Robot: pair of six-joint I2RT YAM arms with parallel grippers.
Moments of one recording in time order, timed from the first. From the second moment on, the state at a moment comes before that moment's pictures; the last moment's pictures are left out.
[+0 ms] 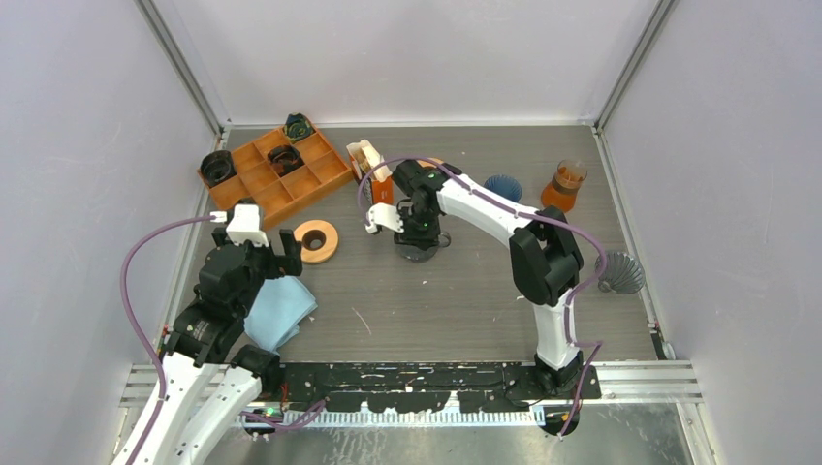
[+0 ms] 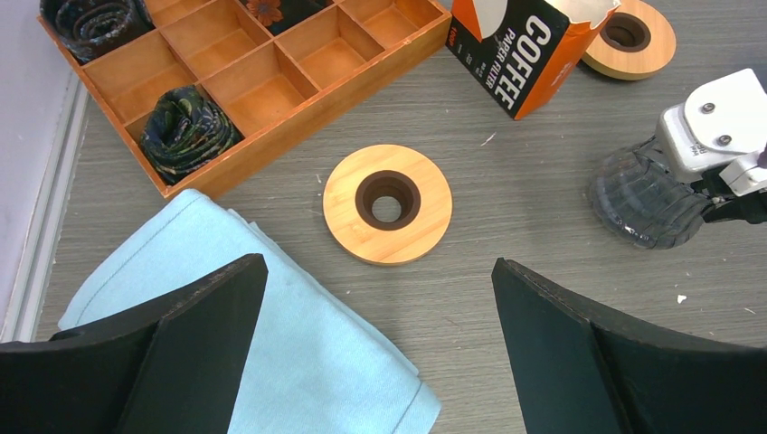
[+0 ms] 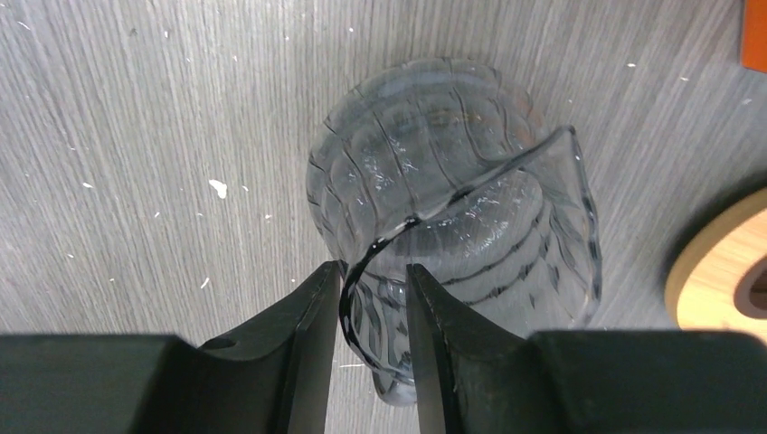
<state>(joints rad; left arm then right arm) -0.36 0.48 0.68 -0.51 -0.26 -0.13 0.70 2.01 1.67 -0.99 -0.21 -0.96</state>
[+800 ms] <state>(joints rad) -0.35 0.48 0.68 -0.51 -0.25 -0.13 0.70 1.77 1.56 -0.82 -0.13 -0.92</state>
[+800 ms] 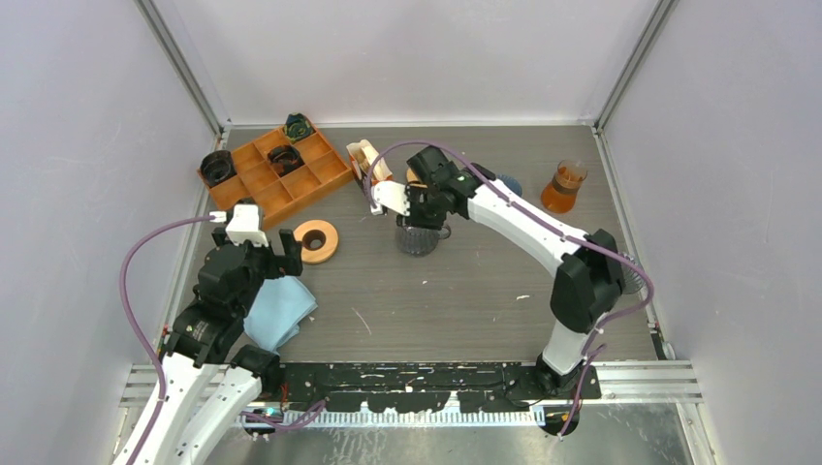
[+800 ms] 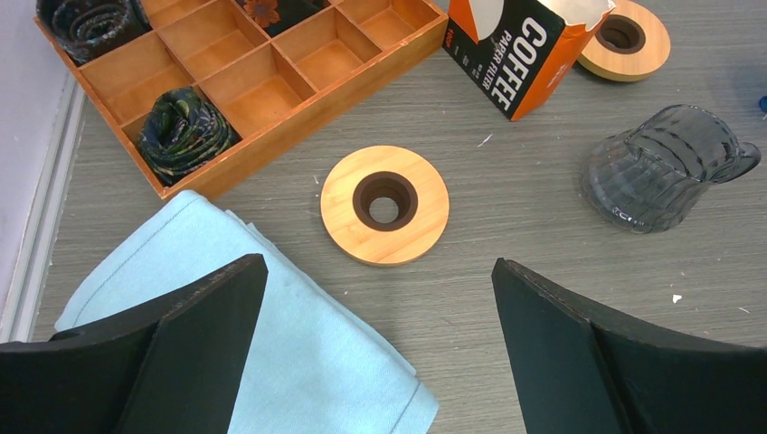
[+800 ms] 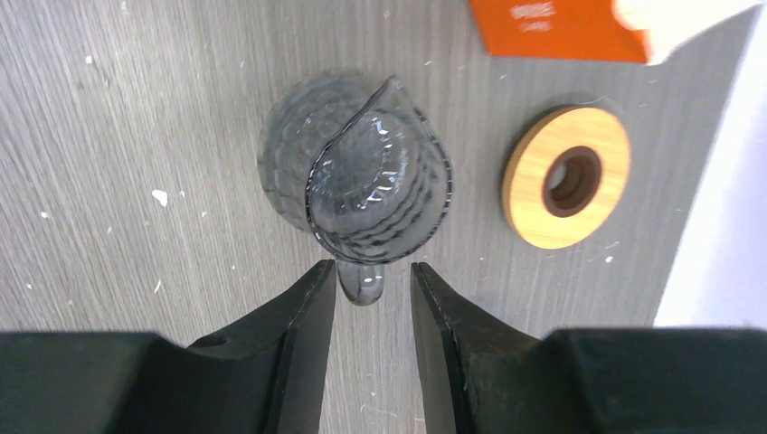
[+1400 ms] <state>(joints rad) -0.35 0.49 0.71 -0.52 -0.19 -0.17 0.57 1.74 1.52 -0.47 -0.07 -0.44</state>
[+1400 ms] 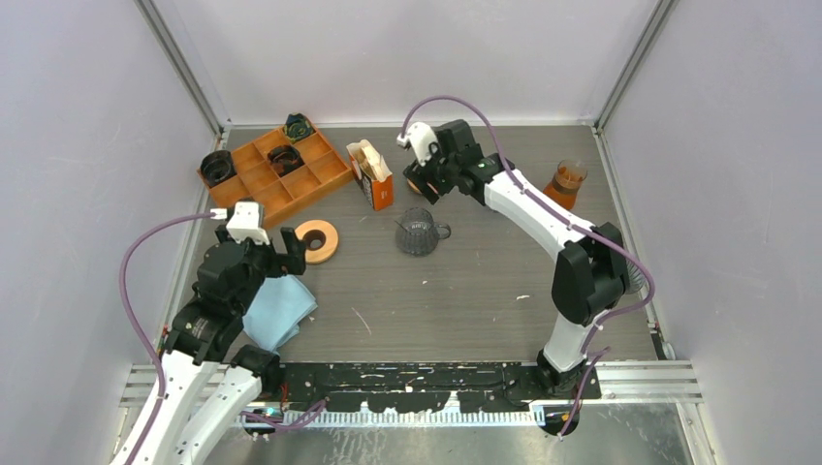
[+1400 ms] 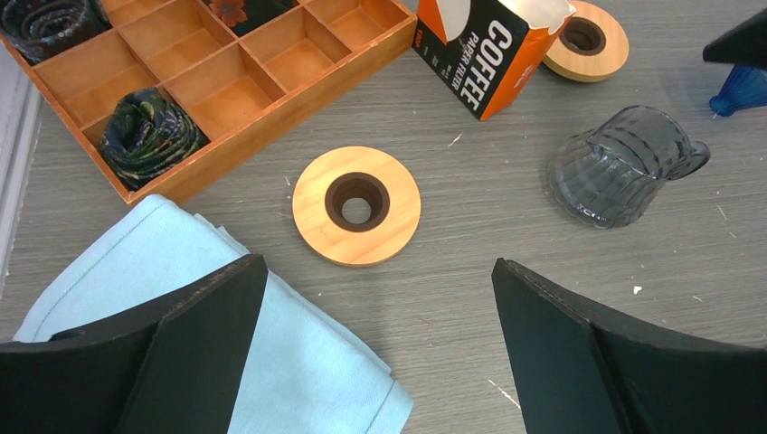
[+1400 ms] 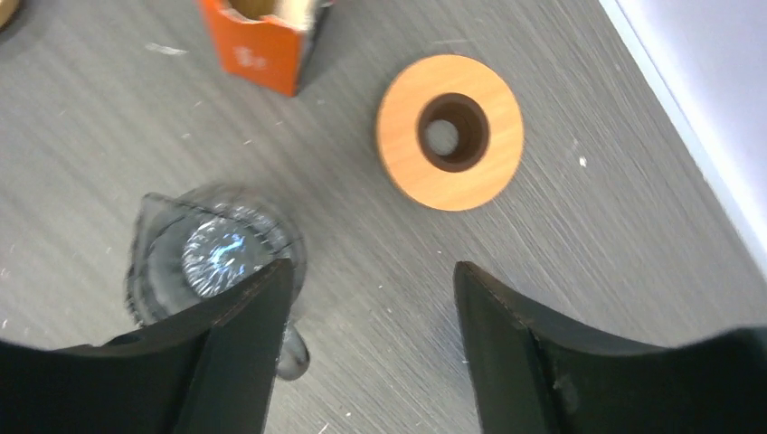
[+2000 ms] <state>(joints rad) -0.33 0.59 0.71 -0.52 -0.19 -0.17 0.42 2.02 1.60 -0.24 0.11 -0.08</state>
